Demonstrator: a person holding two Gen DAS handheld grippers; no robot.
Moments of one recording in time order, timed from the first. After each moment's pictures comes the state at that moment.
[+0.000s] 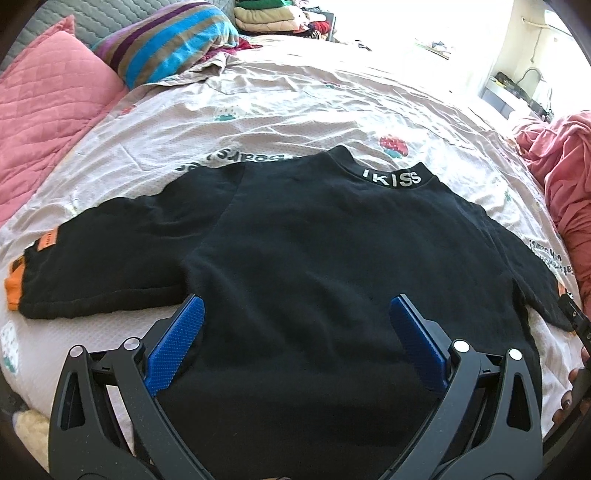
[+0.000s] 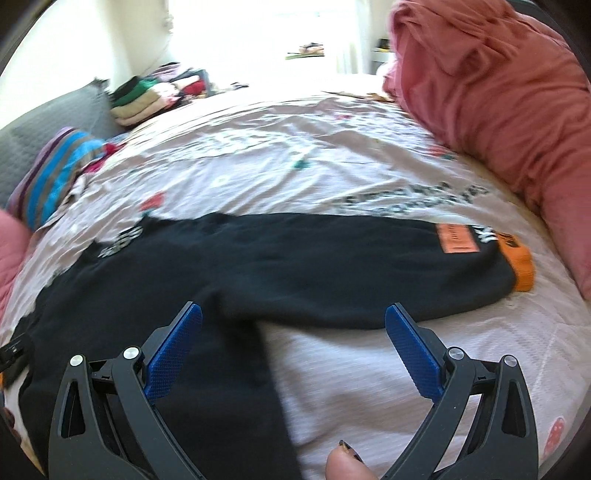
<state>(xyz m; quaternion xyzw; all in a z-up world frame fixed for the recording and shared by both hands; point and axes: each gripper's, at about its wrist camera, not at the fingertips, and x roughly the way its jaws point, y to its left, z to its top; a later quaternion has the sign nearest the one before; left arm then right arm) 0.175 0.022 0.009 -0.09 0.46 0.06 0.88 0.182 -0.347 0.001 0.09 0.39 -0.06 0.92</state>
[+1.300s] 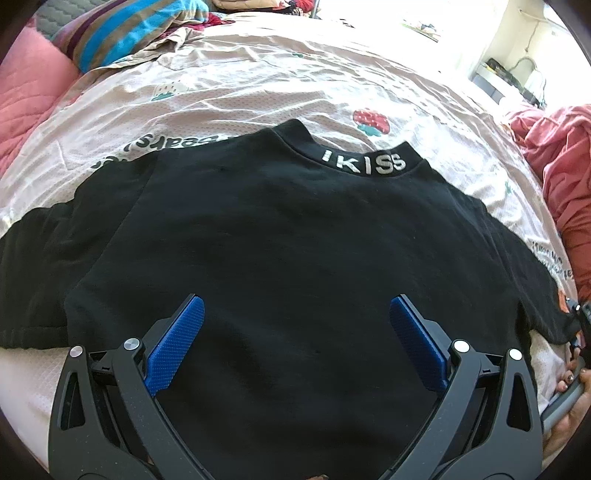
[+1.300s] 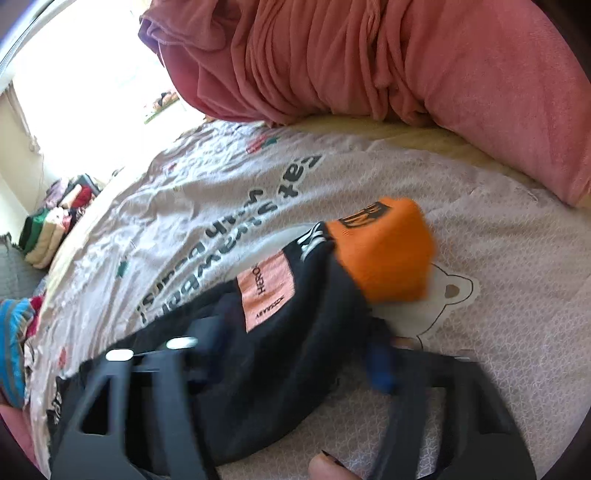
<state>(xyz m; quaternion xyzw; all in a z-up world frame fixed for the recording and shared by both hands) 0.238 -0.011 -0.028 -0.10 0.49 0.02 0.87 0.204 -0.522 -0.053 0.30 0.31 -0.24 0.87</state>
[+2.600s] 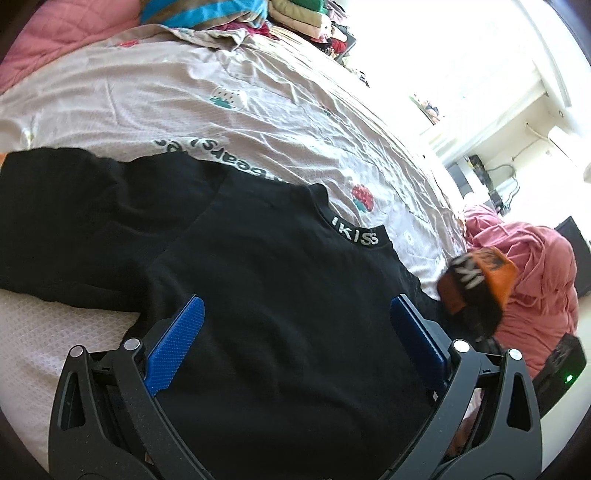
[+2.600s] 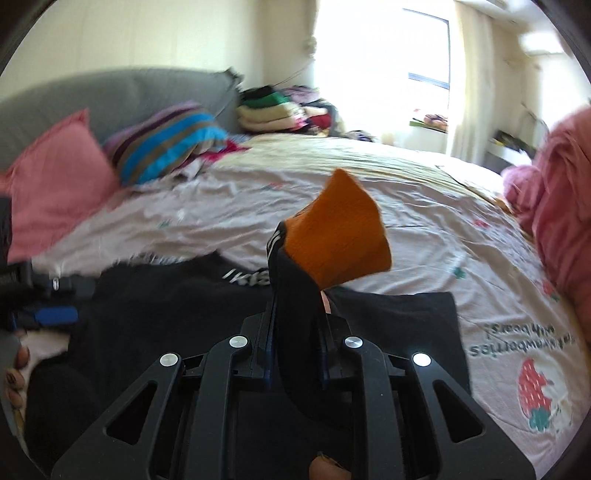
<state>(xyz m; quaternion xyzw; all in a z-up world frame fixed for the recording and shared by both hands) 0.188 0.081 0.011 -0.31 0.42 -0.02 0.85 0.214 -0.182 0.035 -0.07 0.28 0.16 0.94</state>
